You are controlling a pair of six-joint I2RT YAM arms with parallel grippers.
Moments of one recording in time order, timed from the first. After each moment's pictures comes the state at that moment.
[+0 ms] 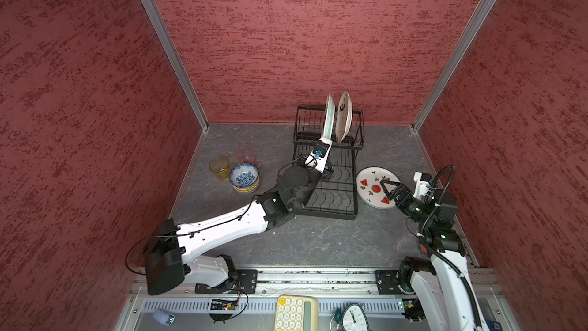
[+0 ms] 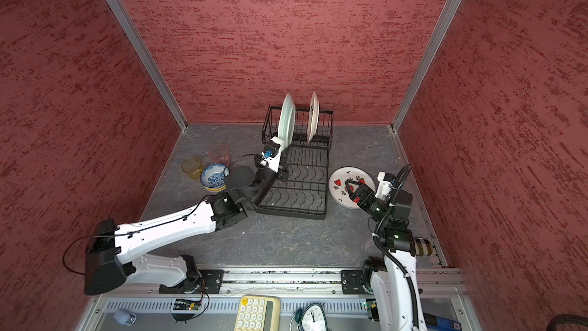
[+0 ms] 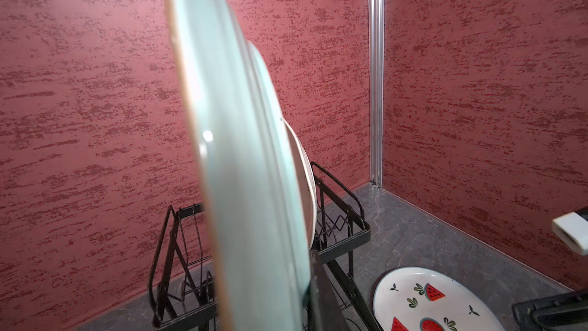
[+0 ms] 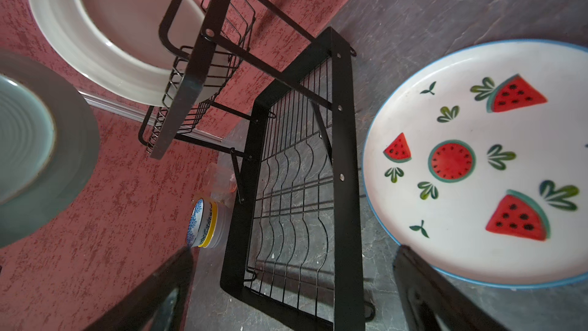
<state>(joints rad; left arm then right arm) -1.06 1.28 1.00 0.43 -0.58 0.19 -0.20 0.58 0.43 -0.24 -0.67 0.74</state>
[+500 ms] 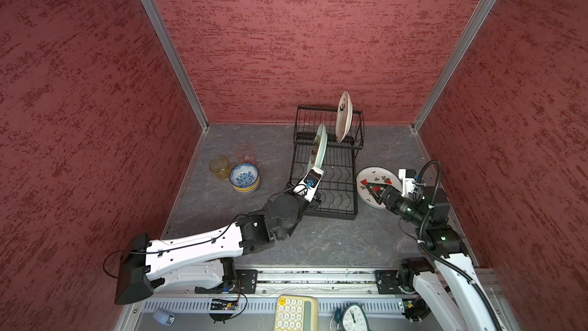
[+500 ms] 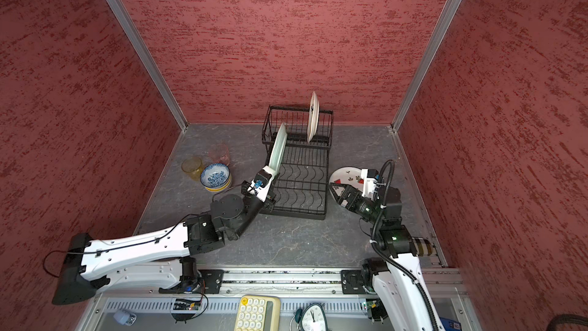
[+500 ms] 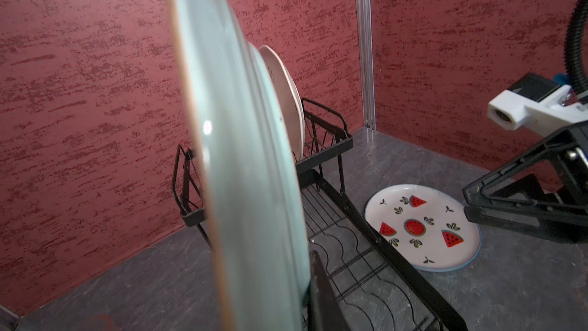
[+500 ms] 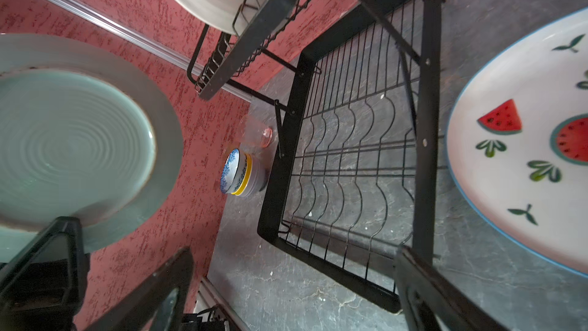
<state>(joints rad) -1.23 1.06 0.80 0.18 -0.74 0.17 0.13 0.56 0.50 -0.29 -0.58 0.79</state>
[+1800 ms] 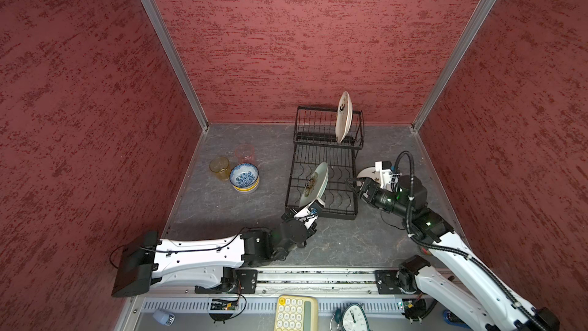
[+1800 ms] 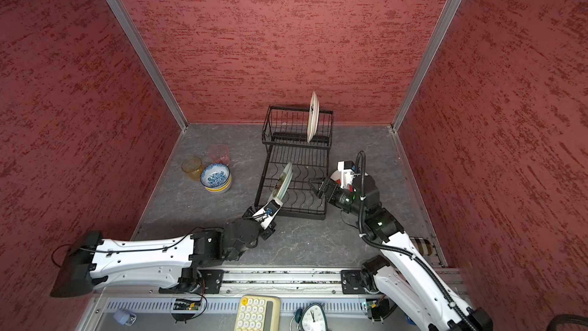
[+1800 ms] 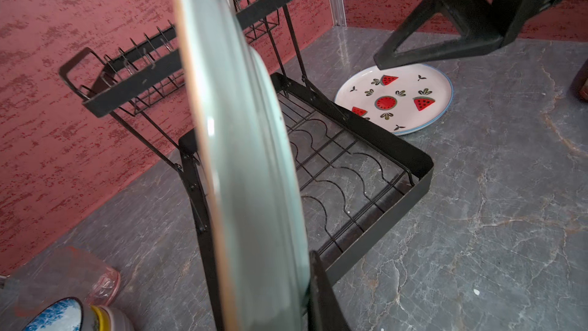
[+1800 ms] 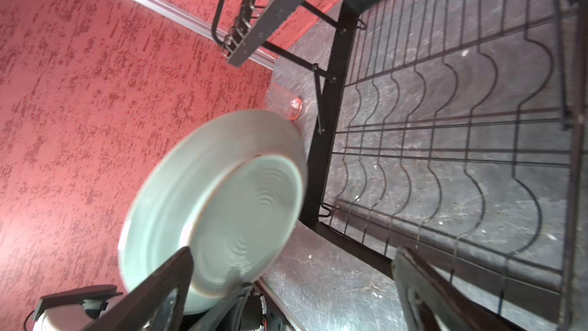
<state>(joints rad) -1.33 1.08 0.60 0.05 -0.72 0.05 0.45 0.78 0.62 -0.16 -0.43 0.95</state>
